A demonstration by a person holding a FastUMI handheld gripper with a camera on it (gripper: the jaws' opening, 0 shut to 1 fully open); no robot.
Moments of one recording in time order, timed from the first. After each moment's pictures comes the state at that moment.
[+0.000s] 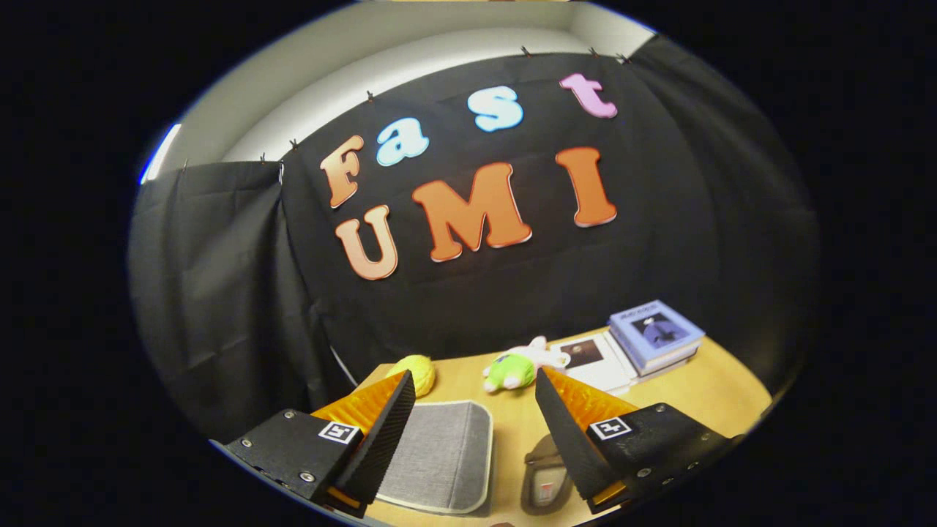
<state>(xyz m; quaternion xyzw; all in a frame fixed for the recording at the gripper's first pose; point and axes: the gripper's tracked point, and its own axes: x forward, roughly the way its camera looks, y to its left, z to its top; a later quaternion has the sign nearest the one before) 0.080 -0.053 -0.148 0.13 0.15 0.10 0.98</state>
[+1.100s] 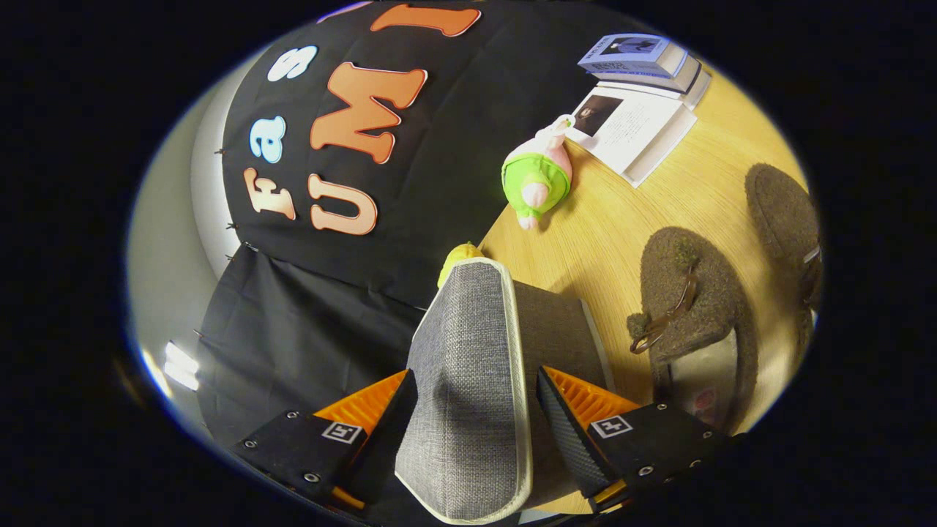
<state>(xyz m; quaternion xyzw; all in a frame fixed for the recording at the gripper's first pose) 0.094 0.010 -0.319 0.46 0.36 0.21 0.78</state>
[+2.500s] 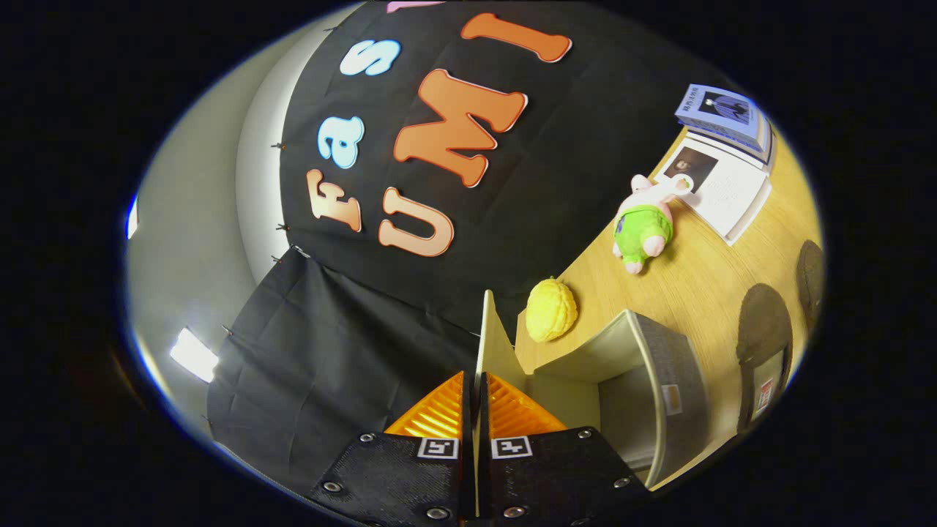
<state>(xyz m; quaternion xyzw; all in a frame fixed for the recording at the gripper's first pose) 0.109 0.084 -0.150 0.44 0.28 0.26 0.81</state>
